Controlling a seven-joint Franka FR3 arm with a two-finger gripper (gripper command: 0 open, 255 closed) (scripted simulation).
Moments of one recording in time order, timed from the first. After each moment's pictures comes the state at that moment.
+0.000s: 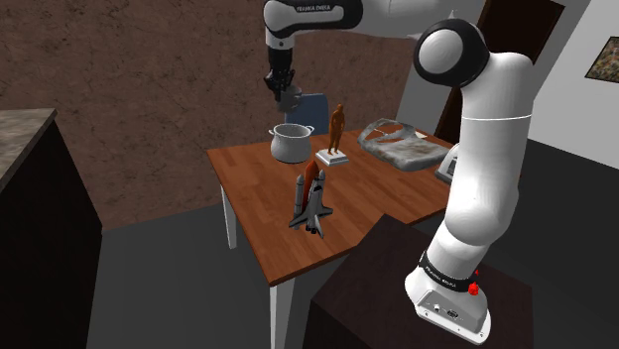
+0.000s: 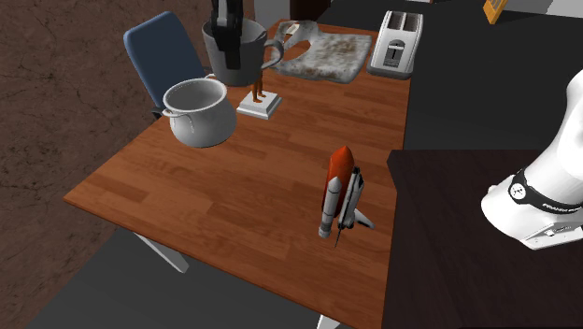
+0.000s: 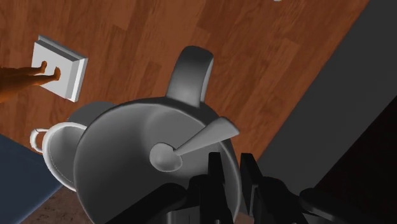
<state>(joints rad) -0.10 0.30 0.10 -1.35 -0.18 1.76 -0.03</state>
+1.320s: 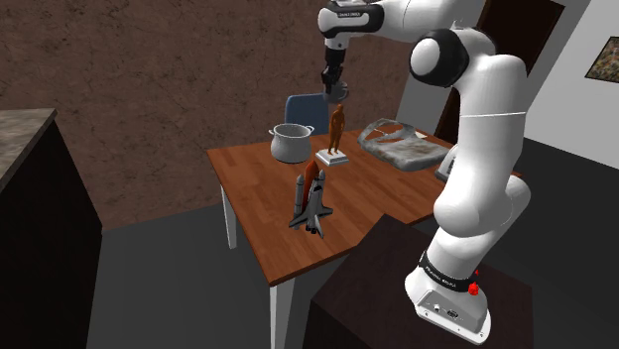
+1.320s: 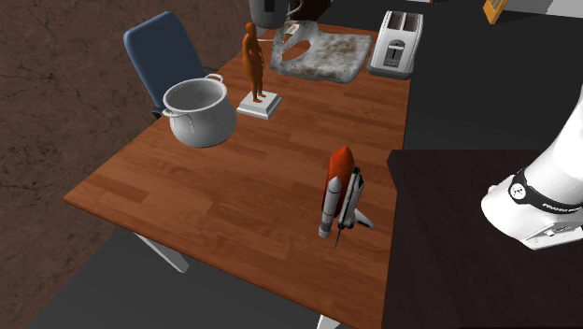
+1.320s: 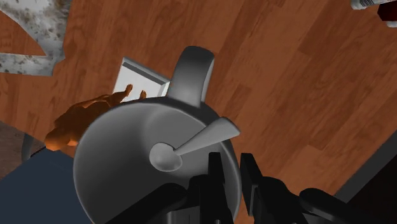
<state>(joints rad) -0.39 0.36 -0.03 -1.26 -0.08 1.78 -0.46</state>
